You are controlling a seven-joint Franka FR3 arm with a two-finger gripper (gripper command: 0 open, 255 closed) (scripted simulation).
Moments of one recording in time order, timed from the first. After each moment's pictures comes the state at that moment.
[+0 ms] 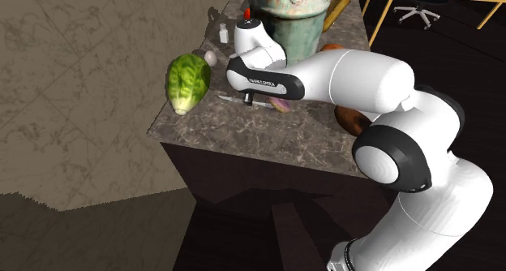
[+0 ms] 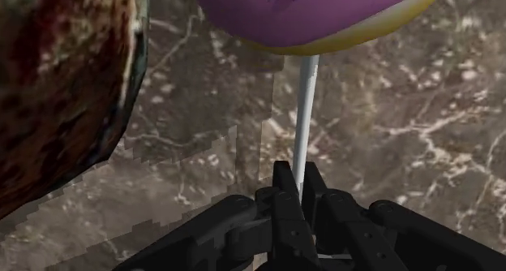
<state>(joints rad) 0.34 0.26 0.15 -1.68 -0.10 2.01 -0.70</state>
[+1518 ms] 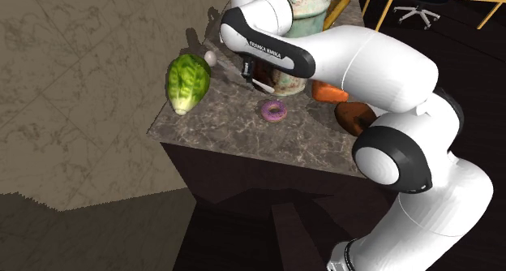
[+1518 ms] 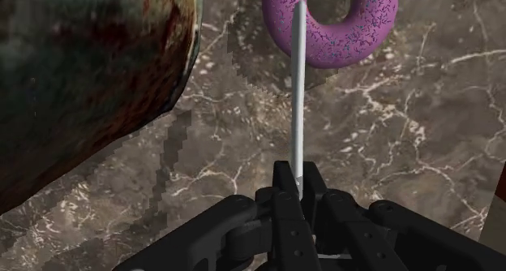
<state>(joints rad) 0.35 0.26 0.15 -1.37 -0.09 1.70 -0.72</state>
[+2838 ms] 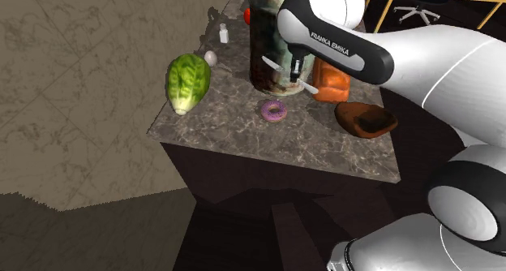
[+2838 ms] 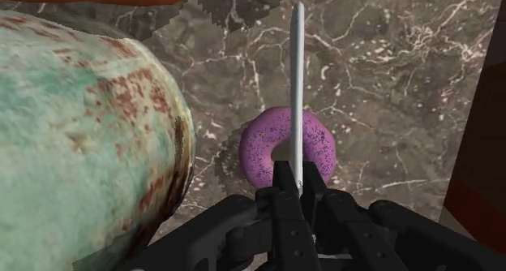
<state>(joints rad) 0.23 -0.13 0.06 -1.75 -0.03 1.70 -0.93</state>
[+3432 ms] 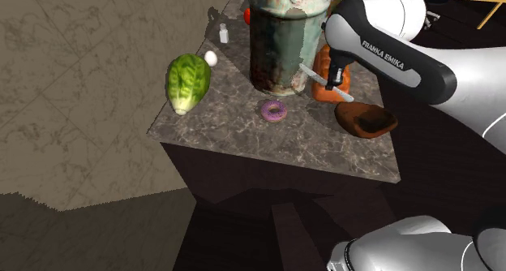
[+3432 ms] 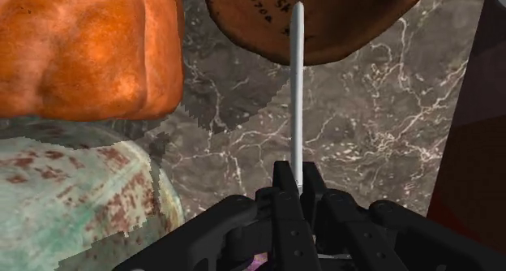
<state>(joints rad) 0.16 -0.36 -0.05 -1.98 -0.04 1.71 -1.10</state>
